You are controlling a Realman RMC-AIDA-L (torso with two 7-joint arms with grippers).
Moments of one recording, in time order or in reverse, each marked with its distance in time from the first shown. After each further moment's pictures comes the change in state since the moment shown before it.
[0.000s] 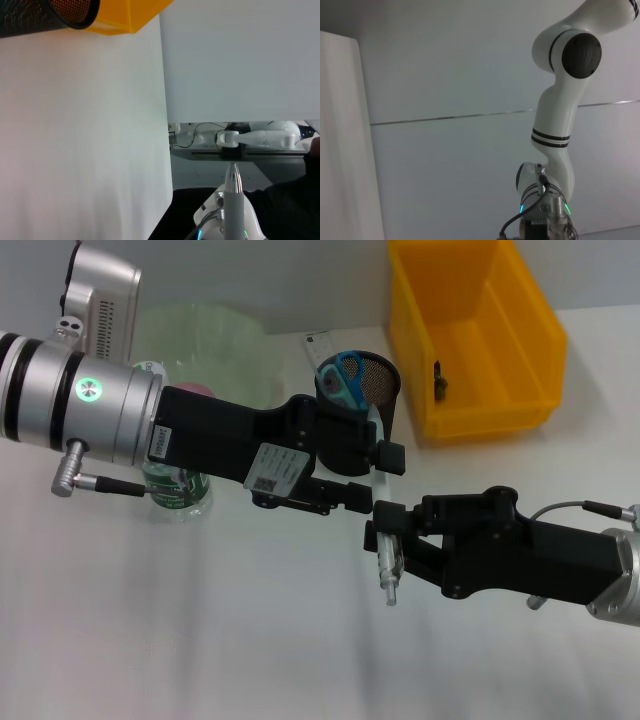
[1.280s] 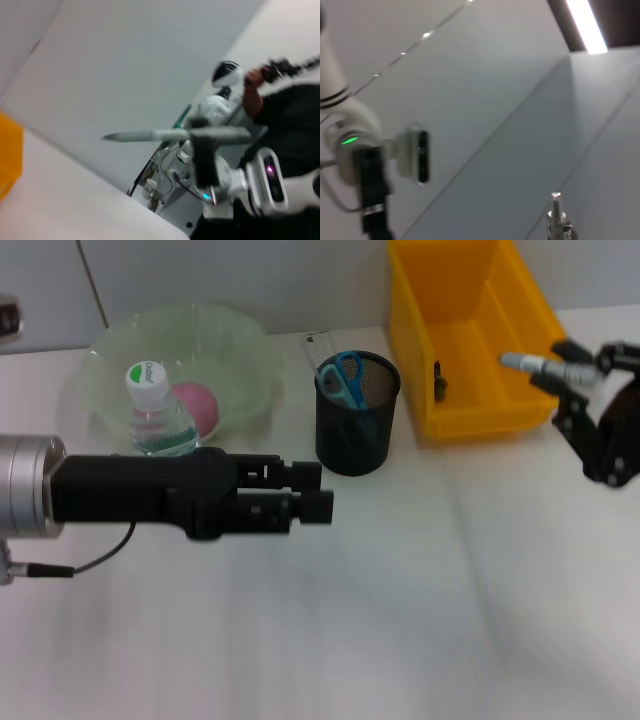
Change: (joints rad) left arm 0.280 -0.011 0.041 0.118 -0.243 0.091 1.022; right arm -0.046 -0.059 0.396 -0.066 0.006 -0.105 0.935
